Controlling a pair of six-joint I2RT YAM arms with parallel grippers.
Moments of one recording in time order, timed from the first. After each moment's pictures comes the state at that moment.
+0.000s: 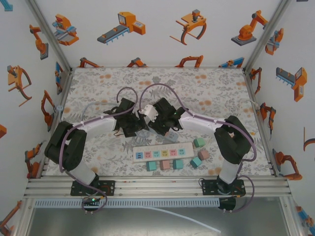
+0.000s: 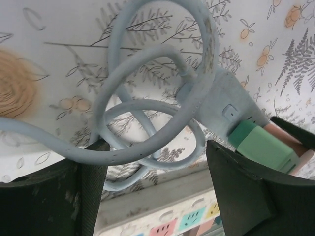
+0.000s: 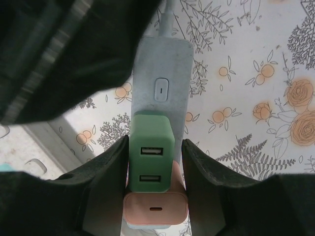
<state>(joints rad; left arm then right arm) -0.60 1.66 0.92 -0.29 0.11 -0.86 0.82 1.78 1.19 -0.38 -0.14 -0.34</state>
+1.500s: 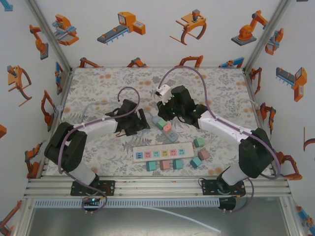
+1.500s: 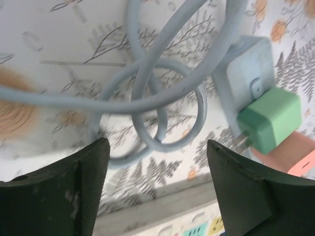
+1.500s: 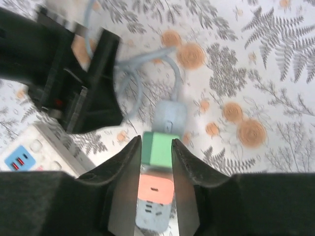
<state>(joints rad) -0.61 1.58 0.87 -0.26 0.02 -0.82 0.69 1.53 1.12 -0.22 -0.20 -0.08</state>
